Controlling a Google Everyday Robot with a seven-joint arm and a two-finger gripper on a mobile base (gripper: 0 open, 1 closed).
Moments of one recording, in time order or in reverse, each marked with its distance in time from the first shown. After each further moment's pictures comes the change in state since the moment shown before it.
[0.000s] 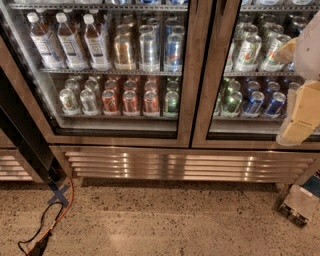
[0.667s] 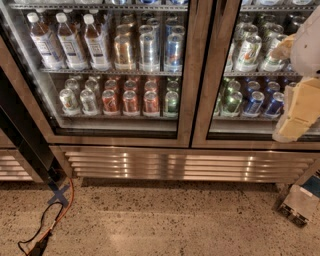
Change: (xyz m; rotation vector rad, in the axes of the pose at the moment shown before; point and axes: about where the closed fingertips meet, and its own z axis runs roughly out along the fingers) arm -0.008 -0.004 -0.001 0.013 -0.025 -0.014
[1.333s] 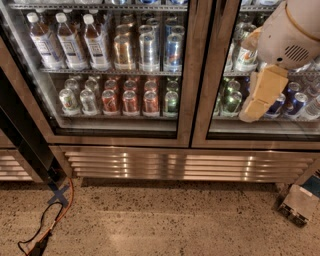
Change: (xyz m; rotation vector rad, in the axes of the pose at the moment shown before) arm -0.048 -0.039 0.031 0.003 -0.139 -0.034
